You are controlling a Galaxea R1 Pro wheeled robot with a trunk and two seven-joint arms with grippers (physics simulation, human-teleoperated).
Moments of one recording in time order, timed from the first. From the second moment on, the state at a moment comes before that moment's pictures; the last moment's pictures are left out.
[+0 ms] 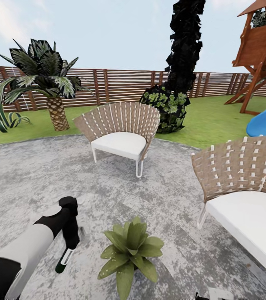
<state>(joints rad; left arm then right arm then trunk) -0.90 0.12 -0.28 -0.55 -1.23 0.63 -1.47 -0.41 -0.06 0.02 -0.03 -0.08 -0.38 -0.23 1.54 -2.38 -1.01</state>
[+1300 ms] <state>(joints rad) -0.98 -0.11 -0.31 -0.55 -1.39 0.62 -1.56 -0.41 -0.06 0.02 -0.03 -0.08 -0.38 -0.24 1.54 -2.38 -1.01</state>
